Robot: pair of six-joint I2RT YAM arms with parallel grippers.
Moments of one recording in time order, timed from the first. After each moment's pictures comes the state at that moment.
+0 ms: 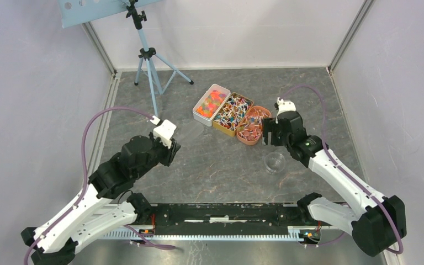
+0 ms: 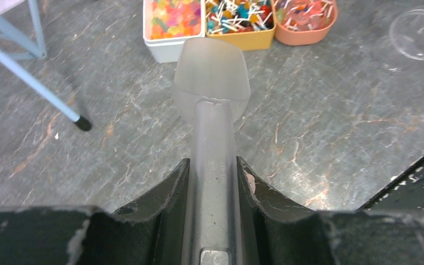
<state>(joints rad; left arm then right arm) -0.82 0.63 0.86 -0.64 -0.22 -0.01 0.47 1.05 0.77 -0.39 0.21 0.30</state>
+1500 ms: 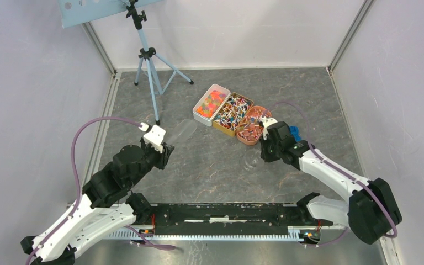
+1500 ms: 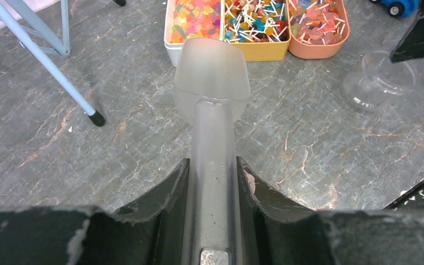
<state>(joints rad) -0.82 0.48 0.77 -0.63 -0.31 -0.03 0.50 1.14 0.64 -0.43 0.00 0.20</state>
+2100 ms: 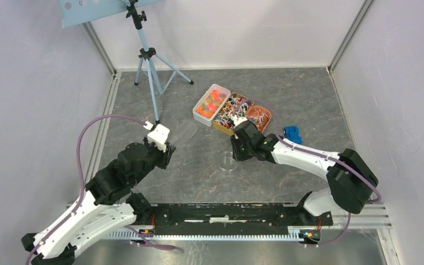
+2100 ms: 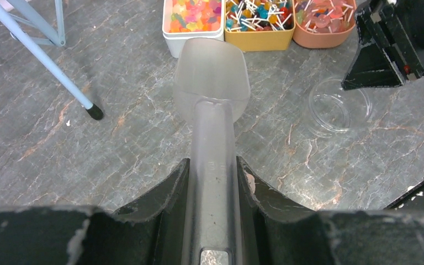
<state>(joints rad) -0.82 0.52 0.76 -0.63 -0.31 -0.03 0.80 1.44 0.84 -0.33 0.06 0.43</state>
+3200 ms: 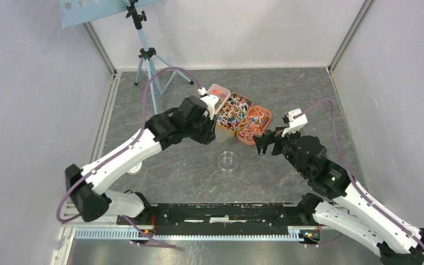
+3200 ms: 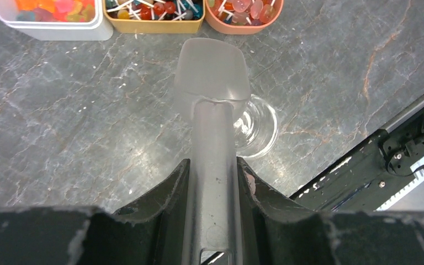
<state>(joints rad) -0.83 1.29 1.27 -0.74 -0.04 -0.27 0.81 0.65 0.73 -0.31 0.35 0.26</state>
